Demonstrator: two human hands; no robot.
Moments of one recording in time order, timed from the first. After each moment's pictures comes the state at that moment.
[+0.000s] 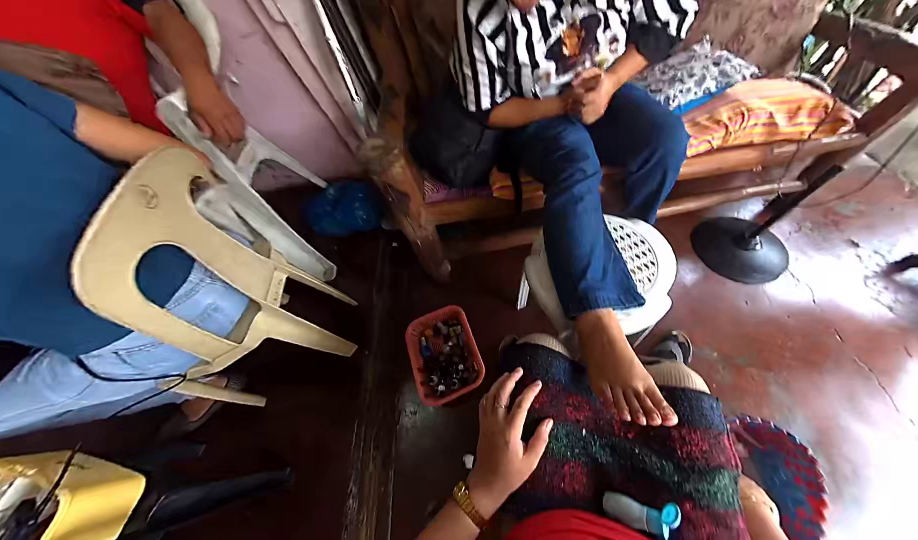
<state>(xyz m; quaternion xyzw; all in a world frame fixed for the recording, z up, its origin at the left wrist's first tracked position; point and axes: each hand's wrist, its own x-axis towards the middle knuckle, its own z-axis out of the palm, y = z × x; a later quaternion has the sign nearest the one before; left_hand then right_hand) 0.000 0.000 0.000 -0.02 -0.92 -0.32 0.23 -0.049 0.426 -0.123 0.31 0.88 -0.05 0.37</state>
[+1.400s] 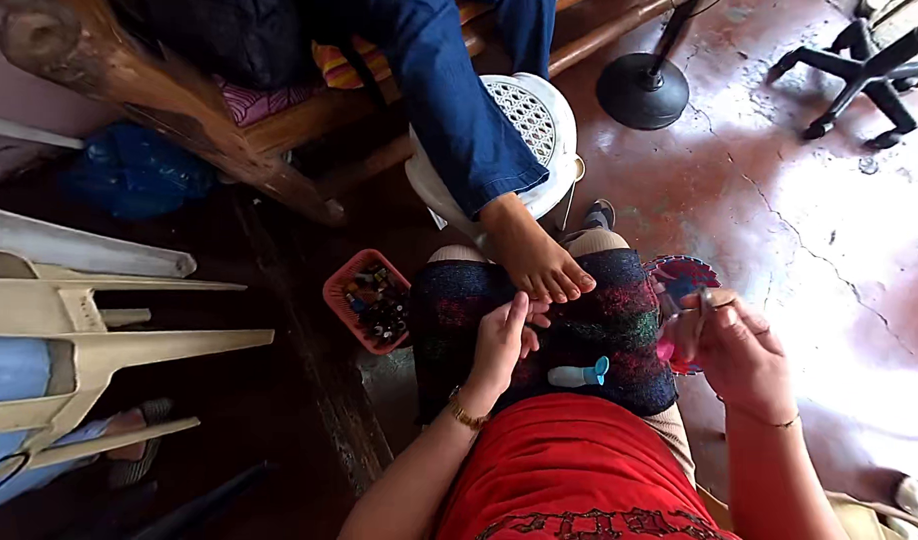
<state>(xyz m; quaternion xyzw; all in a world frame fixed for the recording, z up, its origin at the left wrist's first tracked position) -0.026 0.083 0.064 0.08 -0.67 -0.72 -0.16 0.005 0.366 0.099 -0.08 0.64 -0.77 0.02</state>
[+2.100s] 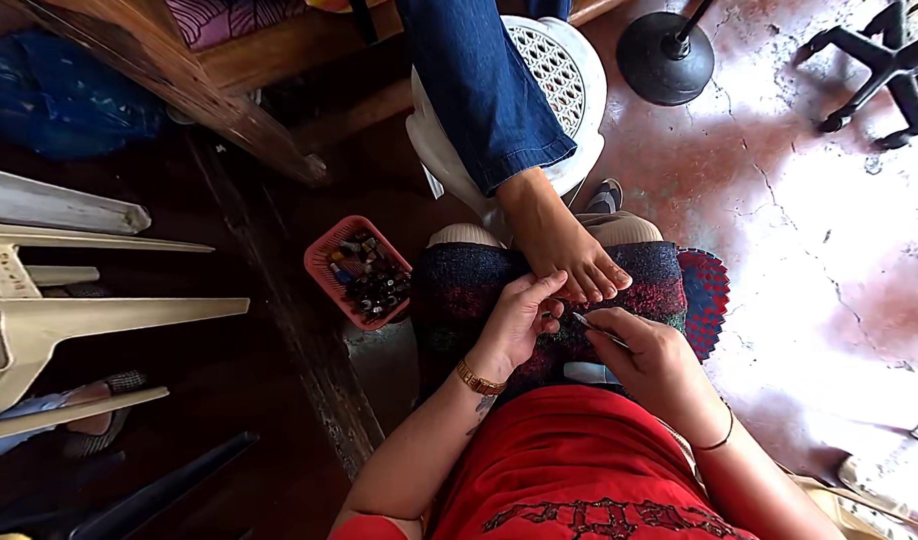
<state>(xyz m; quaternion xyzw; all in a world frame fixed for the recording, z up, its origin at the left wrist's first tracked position) -0.065 0.084 0.070 0.25 -0.42 -0.81 -0.32 -0.007 0.265 0.108 -0.15 0.92 -0.36 0.03</state>
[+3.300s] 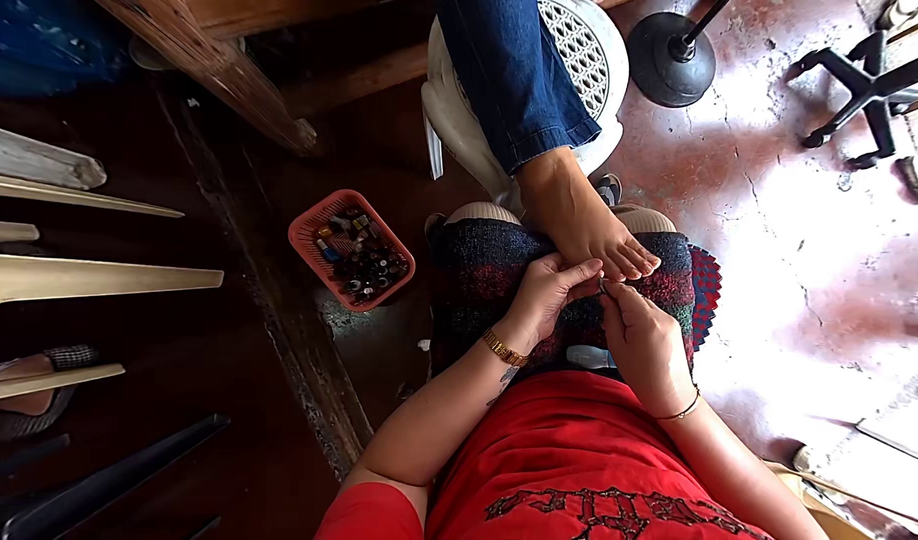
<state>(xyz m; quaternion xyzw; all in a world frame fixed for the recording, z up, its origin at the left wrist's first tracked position) -0.068 0.096 0.056 0.20 -0.41 -0.84 -0.29 -0.001 0.234 0.083 -0.06 0.97 -0.23 -0.06</state>
